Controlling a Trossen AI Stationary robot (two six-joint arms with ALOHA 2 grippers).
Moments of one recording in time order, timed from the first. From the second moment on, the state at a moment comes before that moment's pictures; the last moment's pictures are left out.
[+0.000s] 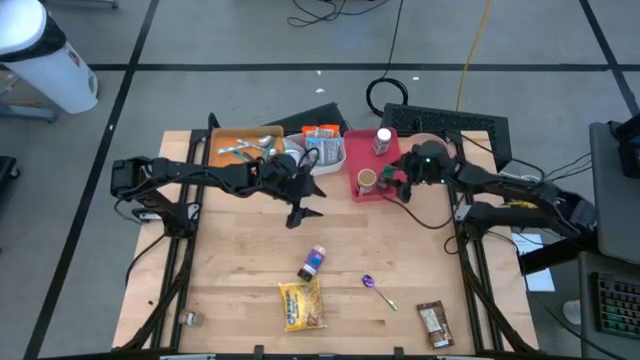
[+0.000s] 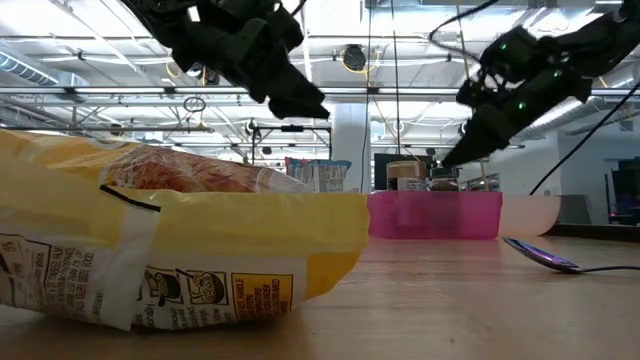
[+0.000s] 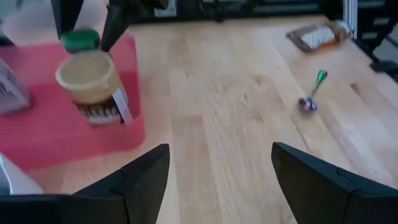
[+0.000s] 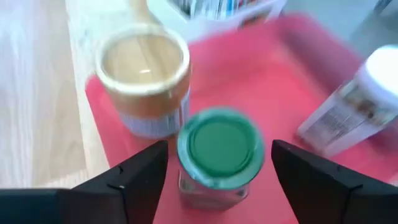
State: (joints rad) left arm 0.20 1.54 0.94 0.05 0.34 0.18; right arm -0.66 1.01 0.43 -0.04 -0.19 -0.20
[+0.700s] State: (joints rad) left arm 0.20 1.54 0.94 0.84 0.23 0.00; right arm -0.41 0.79 0.42 0.45 -0.45 0.09
